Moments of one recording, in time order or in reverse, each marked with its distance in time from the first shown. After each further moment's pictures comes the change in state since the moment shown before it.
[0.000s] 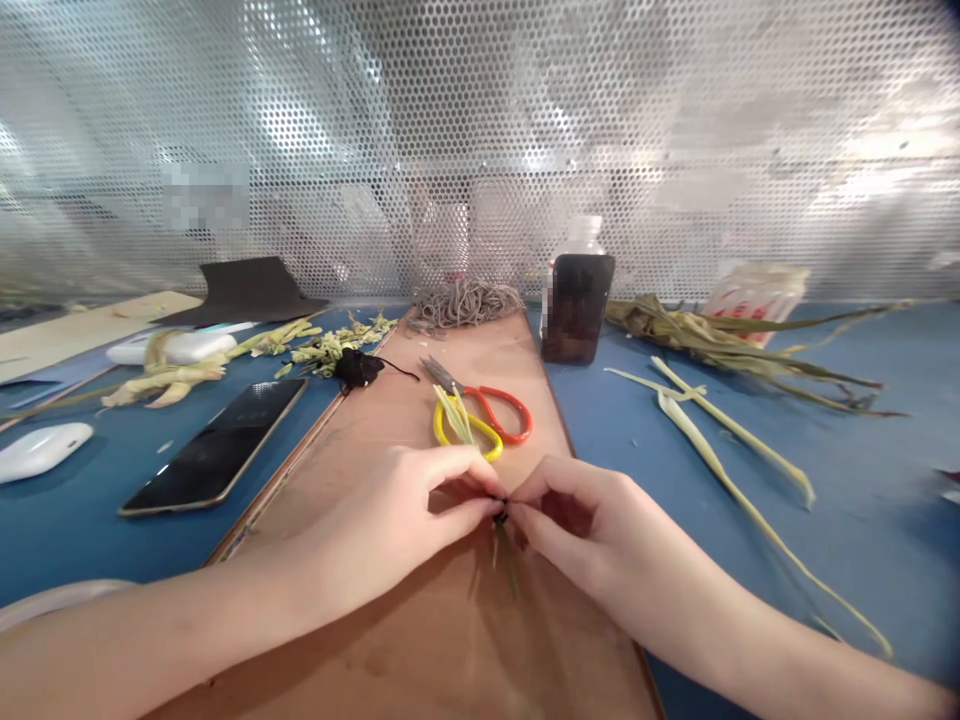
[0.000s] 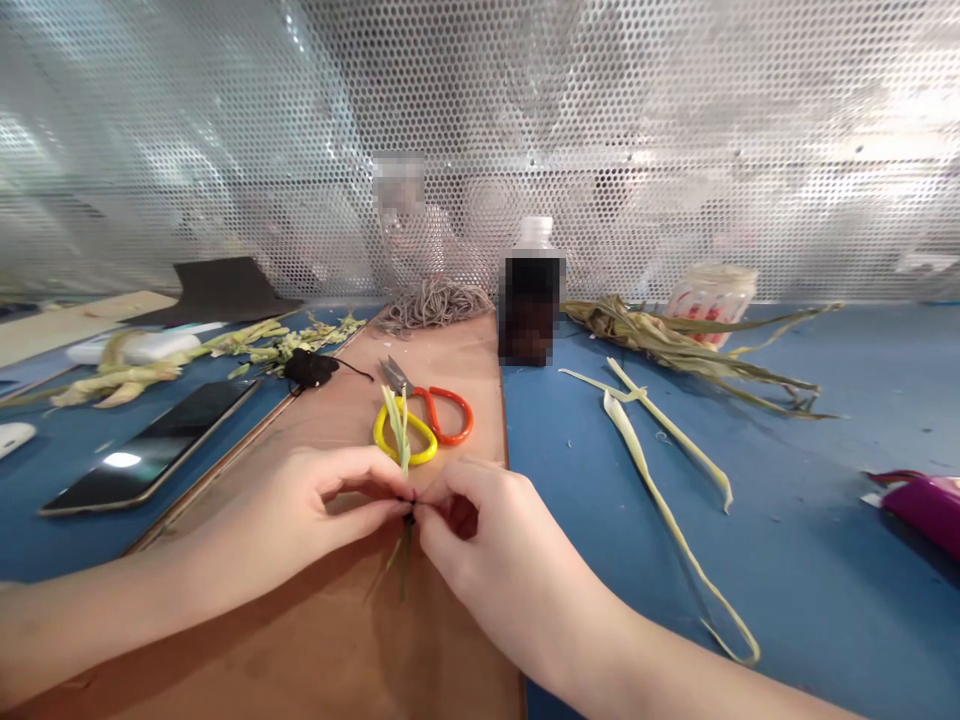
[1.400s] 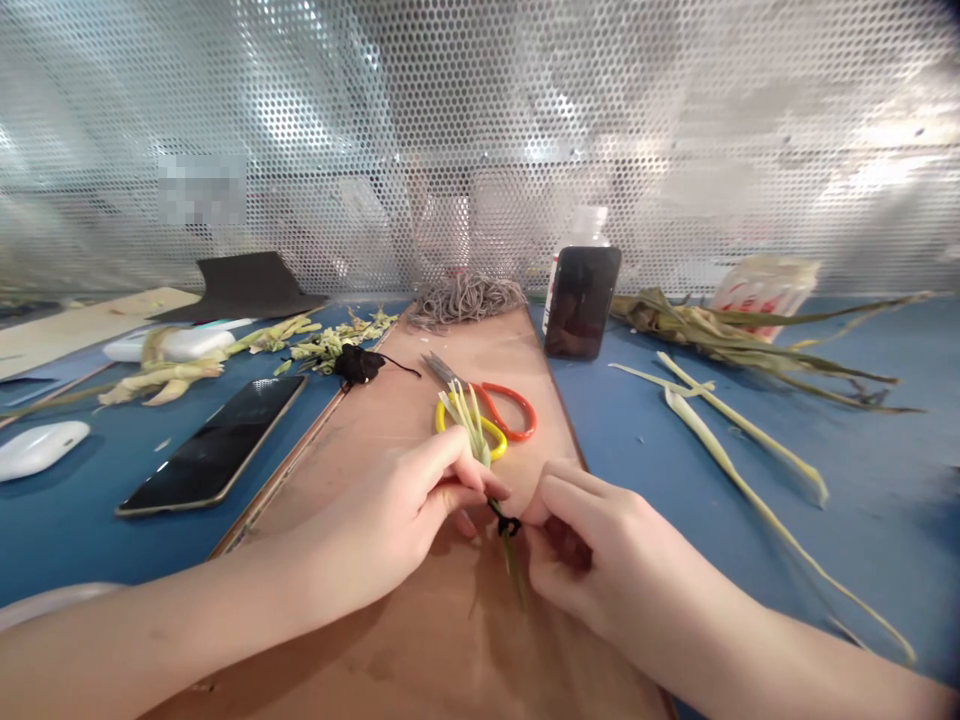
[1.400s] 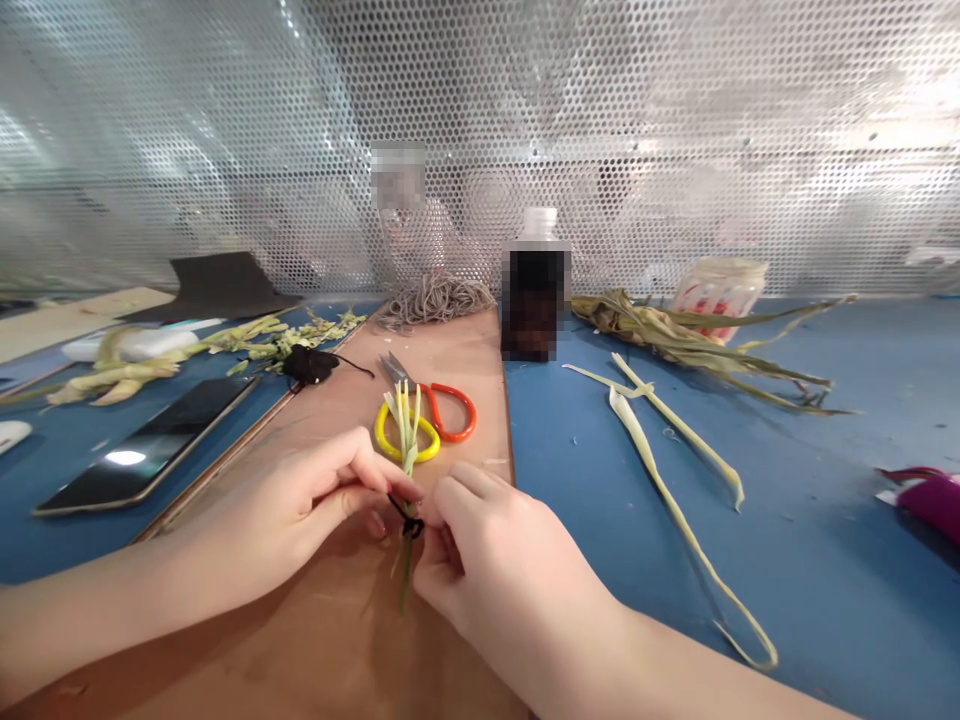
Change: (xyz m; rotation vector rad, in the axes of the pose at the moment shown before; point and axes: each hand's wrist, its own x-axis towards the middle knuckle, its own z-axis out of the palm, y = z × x) left_hand -0.003 -0.002 -0.006 -0.002 -0.023 -0.016; right_hand -0.002 0.009 0.009 -0.402 0.107 -0.261
